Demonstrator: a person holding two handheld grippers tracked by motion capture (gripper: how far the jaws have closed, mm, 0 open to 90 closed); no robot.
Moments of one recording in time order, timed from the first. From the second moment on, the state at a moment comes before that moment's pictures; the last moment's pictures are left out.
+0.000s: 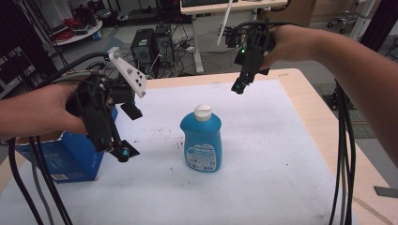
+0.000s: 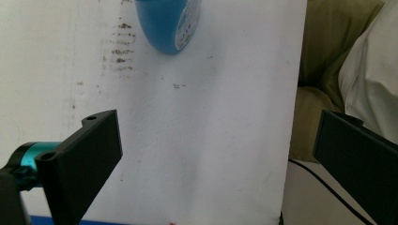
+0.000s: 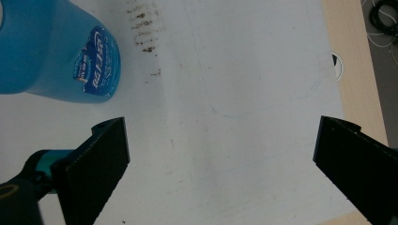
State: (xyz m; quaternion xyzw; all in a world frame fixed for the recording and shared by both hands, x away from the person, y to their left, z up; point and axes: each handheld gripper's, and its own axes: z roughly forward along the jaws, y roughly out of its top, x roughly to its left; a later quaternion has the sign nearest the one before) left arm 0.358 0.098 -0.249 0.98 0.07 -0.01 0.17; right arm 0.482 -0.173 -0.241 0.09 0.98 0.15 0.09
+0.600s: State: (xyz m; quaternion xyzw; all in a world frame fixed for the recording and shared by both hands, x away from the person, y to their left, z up) left arm 0.360 0.104 -0.249 0.98 0.08 0.00 0.18; right arm 0.459 -0.182 -0.233 0.12 0.98 0.17 0.08
